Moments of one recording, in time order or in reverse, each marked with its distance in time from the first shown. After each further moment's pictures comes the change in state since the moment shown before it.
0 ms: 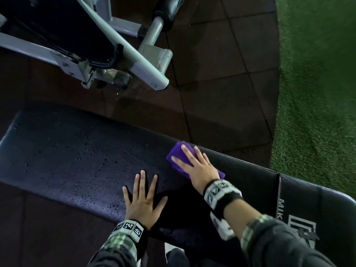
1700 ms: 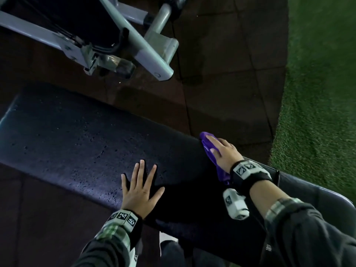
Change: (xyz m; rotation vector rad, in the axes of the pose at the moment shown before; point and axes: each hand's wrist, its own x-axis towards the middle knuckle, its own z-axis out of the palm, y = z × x) left_hand -0.004 -0.002 -0.005 -0.058 0.012 0.022; right_hand -0.002 0.080 -0.015 0.265 0.026 0.279
